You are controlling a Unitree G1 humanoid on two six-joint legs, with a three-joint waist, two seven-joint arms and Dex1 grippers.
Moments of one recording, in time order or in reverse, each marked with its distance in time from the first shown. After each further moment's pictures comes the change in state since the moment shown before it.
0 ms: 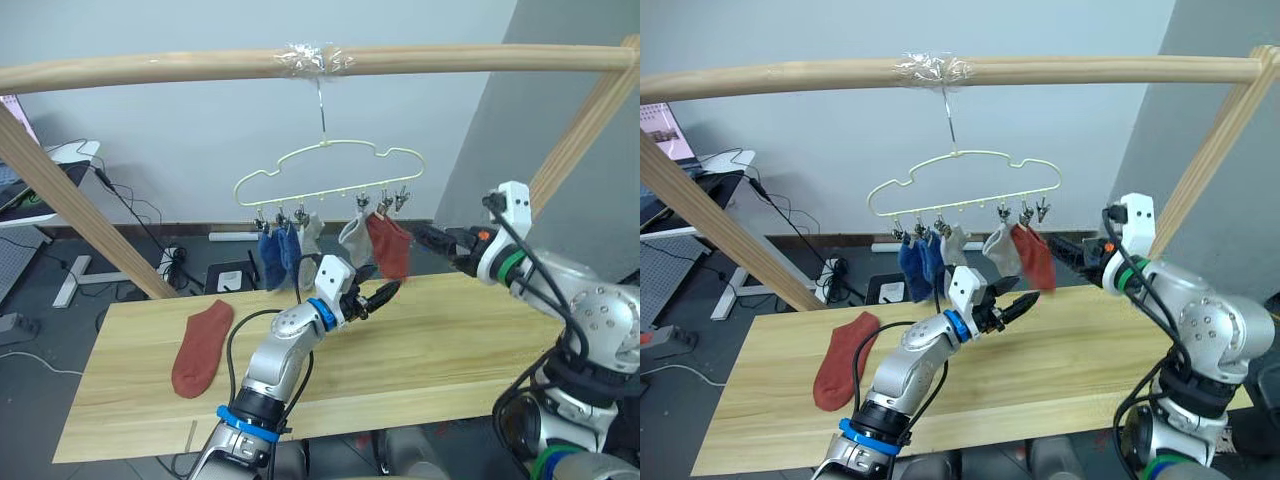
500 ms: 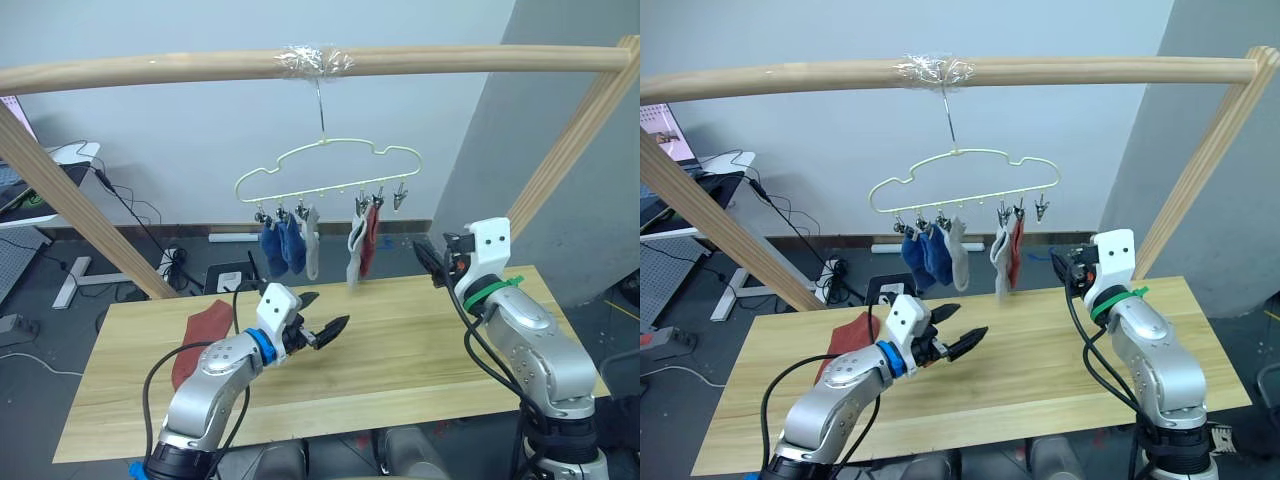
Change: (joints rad) left arm 0.262 0.301 0.122 -0.430 -0.022 0.206 0.045; right arm 0.270 -0.007 0.393 0.086 -0.386 -0.796 -0.019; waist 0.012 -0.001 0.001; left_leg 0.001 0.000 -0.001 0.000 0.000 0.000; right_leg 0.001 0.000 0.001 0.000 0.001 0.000
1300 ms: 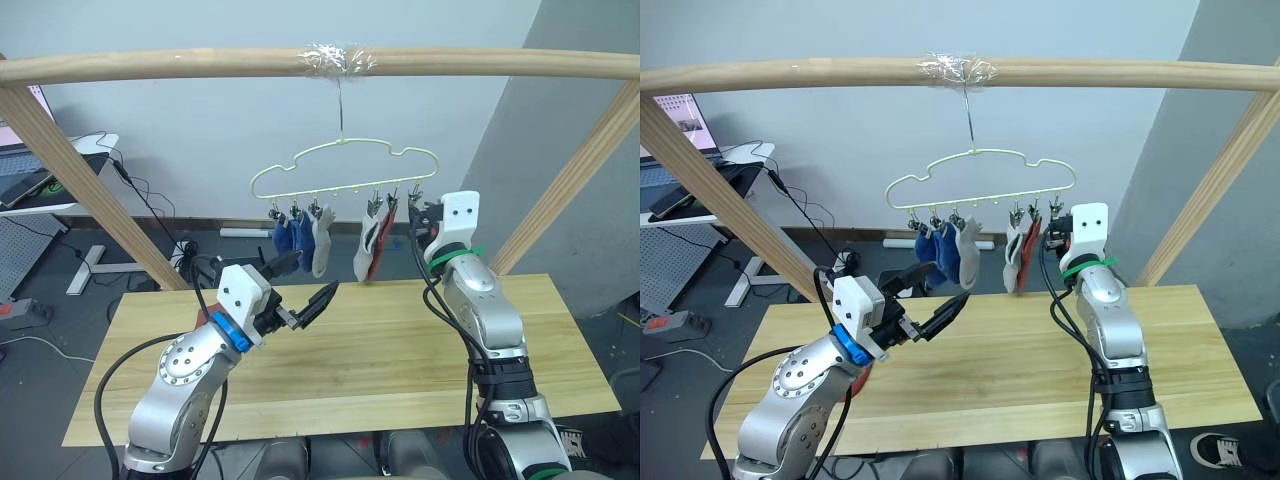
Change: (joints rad) left arm 0.044 0.003 0.085 -0.234 -0.080 -0.111 0.029; right arm -0.257 0.155 -0.007 0.443 -0.134 -0.270 -0.108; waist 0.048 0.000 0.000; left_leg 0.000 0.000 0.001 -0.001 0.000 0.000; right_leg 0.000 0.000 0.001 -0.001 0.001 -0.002
